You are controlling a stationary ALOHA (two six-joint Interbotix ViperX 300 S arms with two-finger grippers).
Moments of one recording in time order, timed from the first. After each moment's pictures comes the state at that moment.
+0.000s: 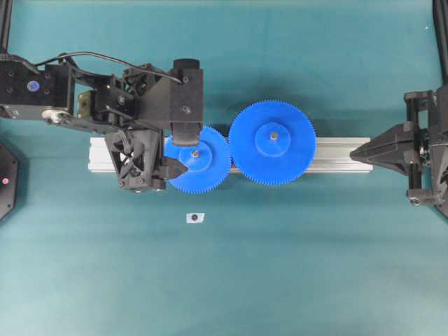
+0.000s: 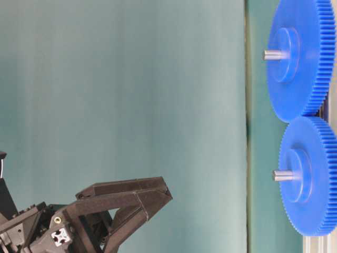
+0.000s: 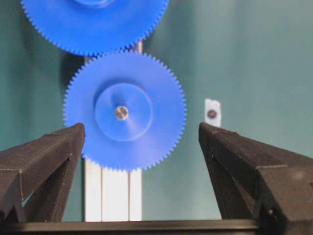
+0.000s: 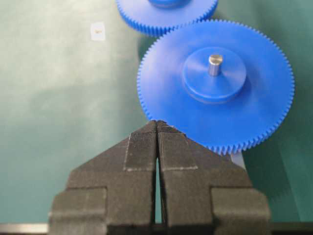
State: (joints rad) left arm 0.04 -0.18 0.33 0.02 0.81 0.03; right arm -0.05 -0.88 1.21 0.04 0.15 0.10
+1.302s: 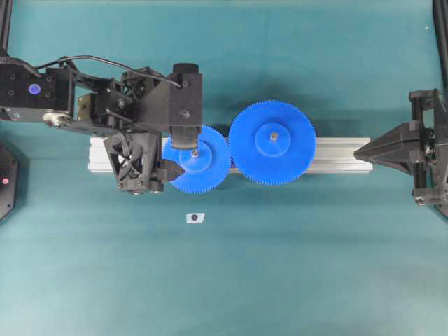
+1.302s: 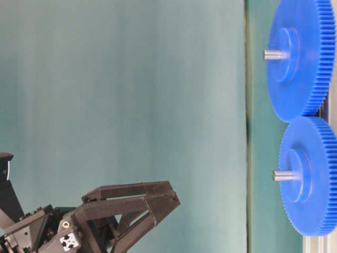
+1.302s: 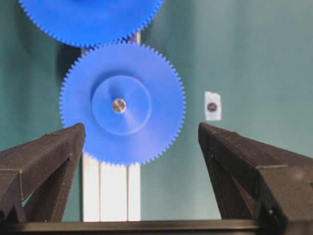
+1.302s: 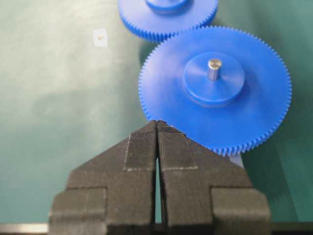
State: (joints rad) left arm 0.04 -0.18 0.34 0.02 0.81 0.03; right arm -0.05 -0.92 1.22 0.04 0.17 0.10
